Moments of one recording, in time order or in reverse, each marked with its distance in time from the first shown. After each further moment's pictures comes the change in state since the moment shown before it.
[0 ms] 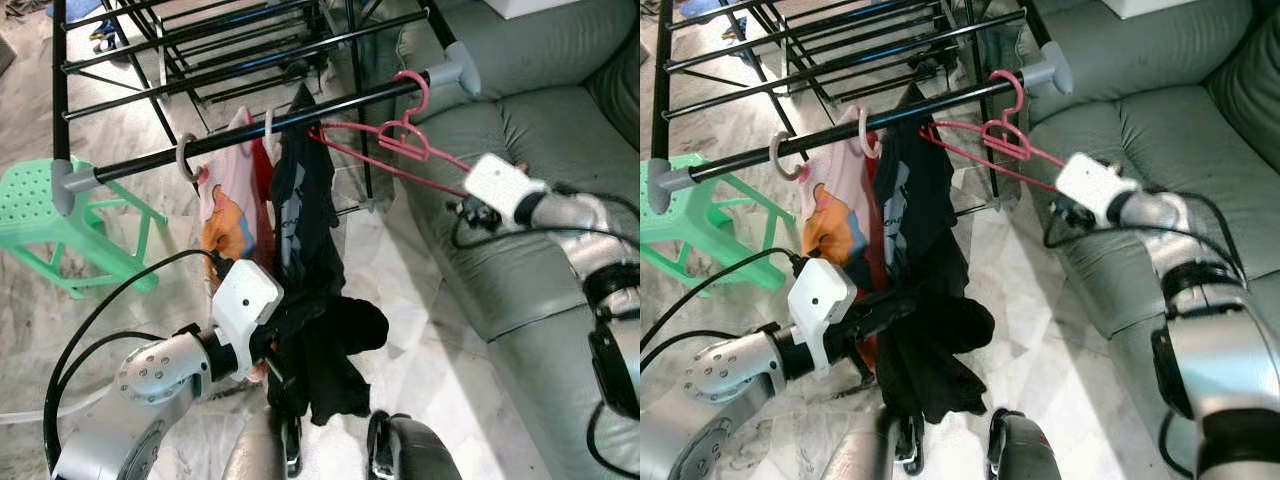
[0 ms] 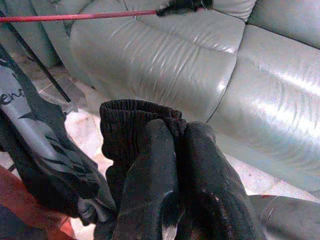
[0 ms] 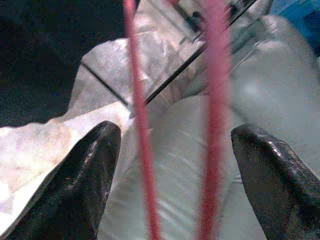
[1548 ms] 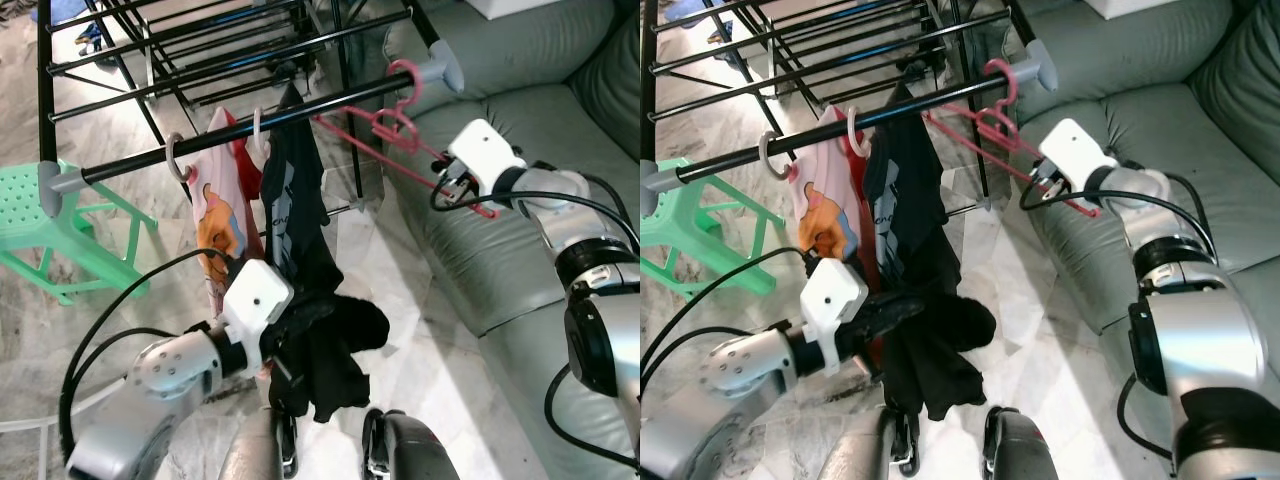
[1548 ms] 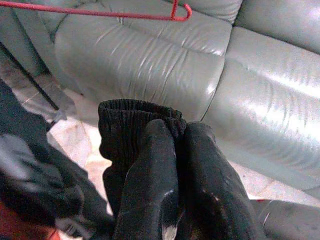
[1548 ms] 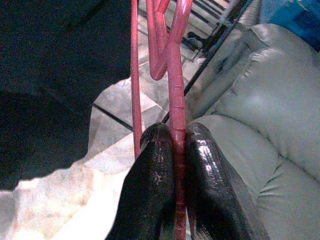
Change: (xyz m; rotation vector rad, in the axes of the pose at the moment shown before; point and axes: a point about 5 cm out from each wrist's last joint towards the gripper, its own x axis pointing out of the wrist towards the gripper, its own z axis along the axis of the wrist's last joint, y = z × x) left arm 0.013 -0.003 -0.002 0.007 -0.016 -0.025; right arm 0.015 0.001 0.023 0.241 -0.102 -0.003
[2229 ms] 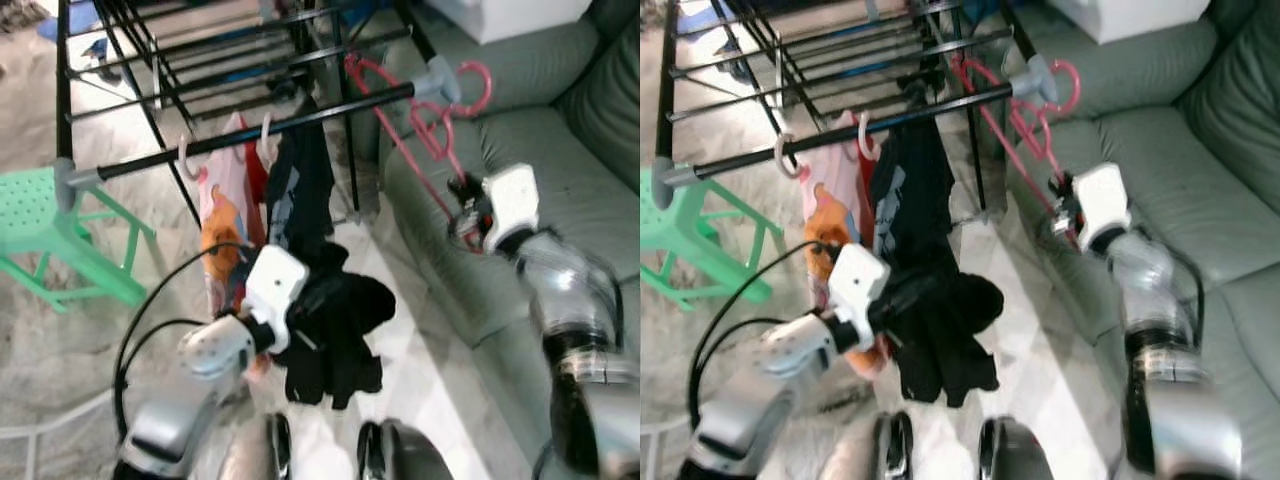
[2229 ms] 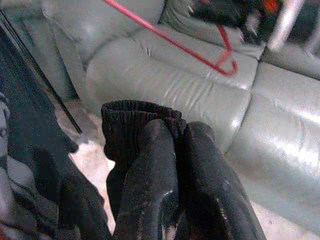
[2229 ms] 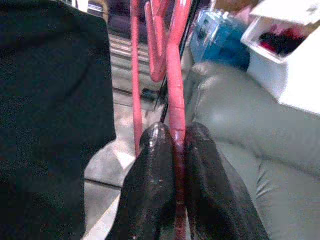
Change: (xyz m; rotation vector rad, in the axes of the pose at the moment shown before) left arm 0.038 0.011 -0.012 -0.028 -0.079 0.136; right arm -0.035 0.058 -0.052 0.254 -0.246 -0.247
